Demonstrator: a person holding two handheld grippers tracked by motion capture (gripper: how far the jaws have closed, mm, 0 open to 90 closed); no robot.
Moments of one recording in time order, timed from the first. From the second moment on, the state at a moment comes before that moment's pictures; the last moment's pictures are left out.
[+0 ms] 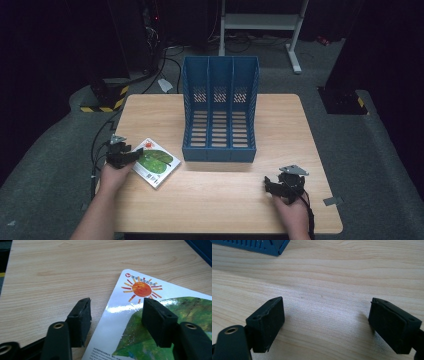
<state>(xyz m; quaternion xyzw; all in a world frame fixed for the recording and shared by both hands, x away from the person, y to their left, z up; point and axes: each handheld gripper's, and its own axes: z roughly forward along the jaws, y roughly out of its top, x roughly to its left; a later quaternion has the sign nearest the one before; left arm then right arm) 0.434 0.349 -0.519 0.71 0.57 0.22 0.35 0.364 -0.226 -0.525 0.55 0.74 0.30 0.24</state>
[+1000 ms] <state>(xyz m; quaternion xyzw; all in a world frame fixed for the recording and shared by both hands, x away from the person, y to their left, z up) 0.407 0.317 -0.512 0.76 0.51 0.23 0.33 0.363 -0.226 -0.525 0.55 0.74 0.30 0.24</state>
